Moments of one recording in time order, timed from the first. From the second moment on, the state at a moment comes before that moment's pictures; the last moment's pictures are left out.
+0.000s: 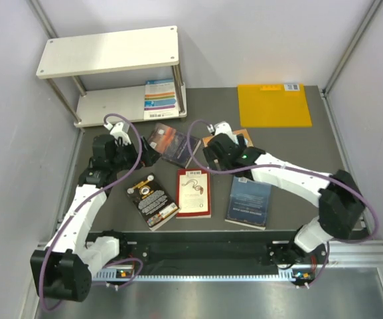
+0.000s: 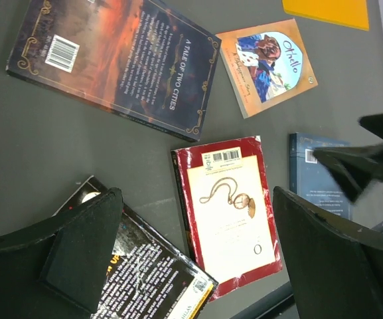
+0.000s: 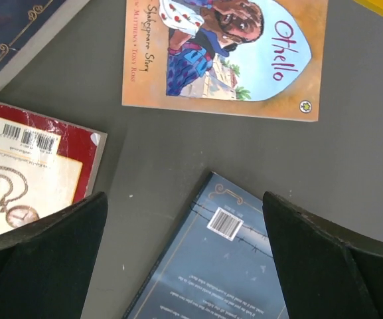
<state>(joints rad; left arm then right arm) -0.09 0.99 0.75 -0.28 0.42 -0.42 0.86 1.60 1.19 -0.52 0.53 0.28</state>
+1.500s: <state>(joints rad) -0.48 1.48 0.97 -0.50 0.20 -0.35 0.70 1.42 0.90 -0.25 -0.02 0.54</state>
